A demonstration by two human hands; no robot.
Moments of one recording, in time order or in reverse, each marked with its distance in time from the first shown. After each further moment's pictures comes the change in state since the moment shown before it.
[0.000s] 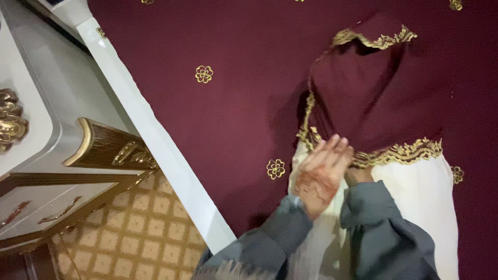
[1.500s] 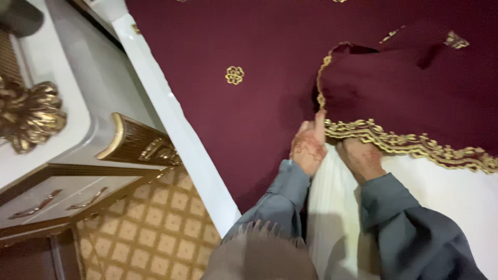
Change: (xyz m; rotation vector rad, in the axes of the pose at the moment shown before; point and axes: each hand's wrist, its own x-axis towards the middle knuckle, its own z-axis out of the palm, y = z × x) left_hand 0.017 -0.141 0.034 -0.047 0.042 -0.324; right_hand 0.040 -0.048 0.040 -0.096 -0.258 -0.407
